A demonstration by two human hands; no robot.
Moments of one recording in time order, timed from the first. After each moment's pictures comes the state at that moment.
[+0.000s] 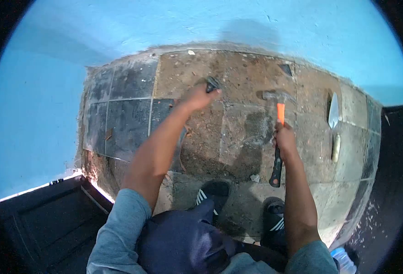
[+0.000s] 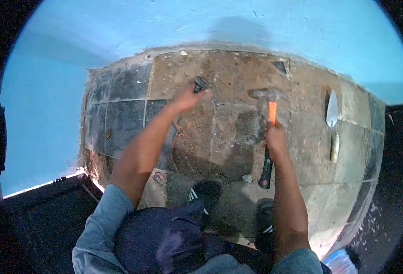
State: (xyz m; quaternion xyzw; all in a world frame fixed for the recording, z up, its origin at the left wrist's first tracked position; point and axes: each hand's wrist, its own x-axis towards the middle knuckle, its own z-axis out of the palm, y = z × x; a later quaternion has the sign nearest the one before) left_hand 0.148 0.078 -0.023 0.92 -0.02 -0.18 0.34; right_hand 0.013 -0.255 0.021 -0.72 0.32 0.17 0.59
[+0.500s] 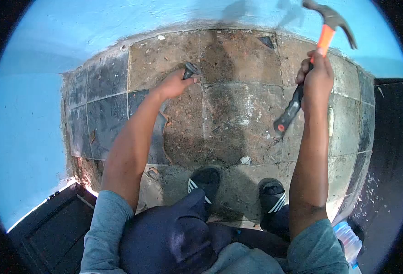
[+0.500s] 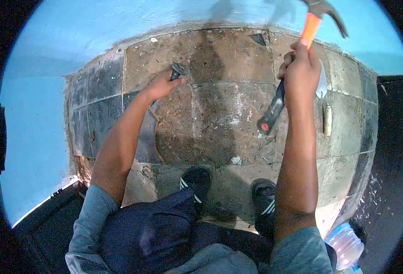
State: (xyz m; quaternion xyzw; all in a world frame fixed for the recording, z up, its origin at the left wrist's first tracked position) left_hand 0.150 0.077 -0.005 0.89 -0.07 -0.32 0.31; right_hand 0.087 -0.272 0.160 -0.69 0.25 -0.16 0.67
